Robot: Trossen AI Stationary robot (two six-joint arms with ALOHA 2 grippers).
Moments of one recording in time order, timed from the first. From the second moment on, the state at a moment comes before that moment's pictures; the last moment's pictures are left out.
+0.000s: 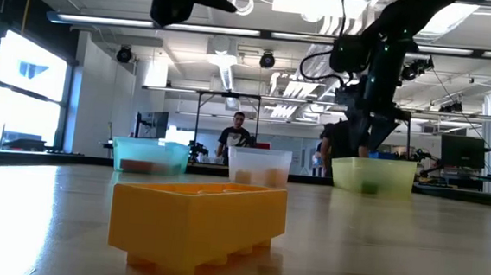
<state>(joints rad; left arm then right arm) -0.07 1.40 1.12 -0.32 -0.12 -0.85 -0.61 1.48 1.01 -0.81 0.08 0.34</state>
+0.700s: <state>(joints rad) -0.04 1.40 1.12 -0.29 -0.18 -0.93 -0.15 1.26 1.01 -0.82 -0.28 0.36</state>
